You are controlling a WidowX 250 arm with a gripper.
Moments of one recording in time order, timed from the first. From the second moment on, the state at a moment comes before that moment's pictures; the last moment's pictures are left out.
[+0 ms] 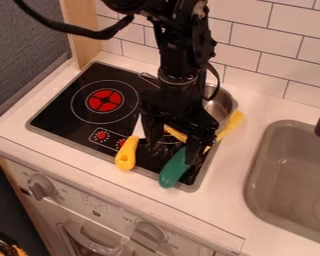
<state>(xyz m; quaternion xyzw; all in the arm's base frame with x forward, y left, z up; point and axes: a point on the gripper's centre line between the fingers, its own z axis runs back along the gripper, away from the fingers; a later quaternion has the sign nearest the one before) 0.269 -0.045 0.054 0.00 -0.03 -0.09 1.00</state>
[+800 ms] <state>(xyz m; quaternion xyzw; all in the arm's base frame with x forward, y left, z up) 0.342 -0.072 0.059 -0.01 -0.05 -0.10 0.99</state>
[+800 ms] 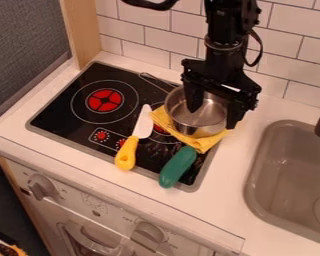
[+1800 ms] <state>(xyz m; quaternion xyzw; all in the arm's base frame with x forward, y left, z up) 0.339 -0.075 0.036 -0.01 -0.01 -0.13 0.99</state>
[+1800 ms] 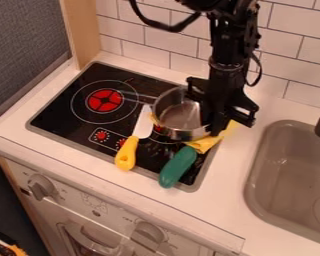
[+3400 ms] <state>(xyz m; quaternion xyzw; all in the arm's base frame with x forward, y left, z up) 0.258 0.093 0.032 0.00 0.04 -0.16 0.99</state>
